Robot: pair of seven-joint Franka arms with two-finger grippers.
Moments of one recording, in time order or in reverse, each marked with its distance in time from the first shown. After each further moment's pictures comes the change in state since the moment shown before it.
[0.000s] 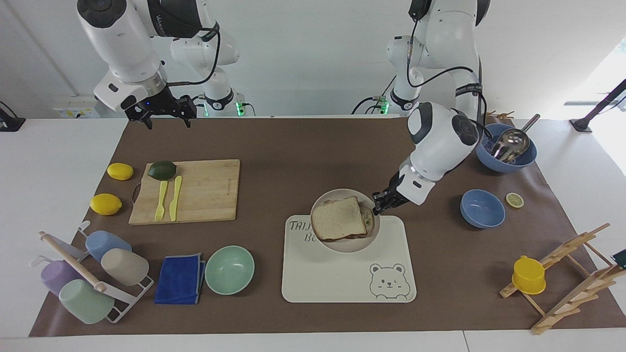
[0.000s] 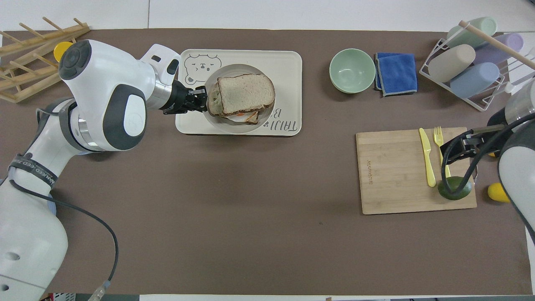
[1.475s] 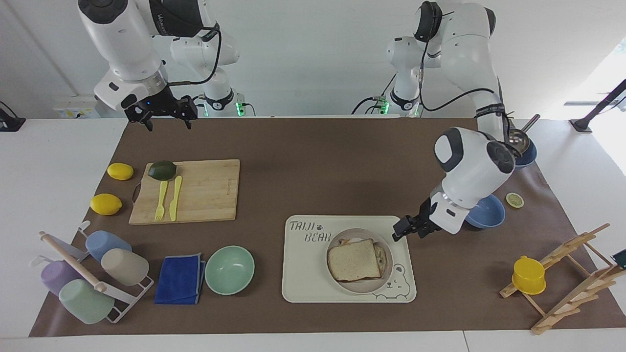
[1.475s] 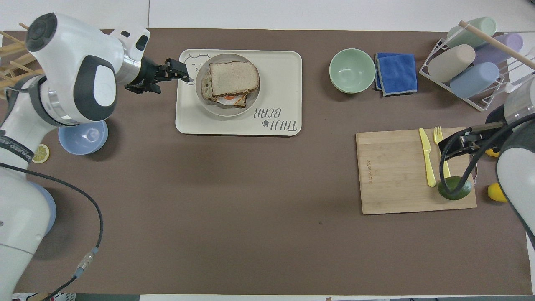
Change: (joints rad) left arm 0.103 0.029 0.021 0.126 0.067 -0.088 0.094; right arm 0.002 -0.001 0.005 0.003 0.000 0.029 0.000
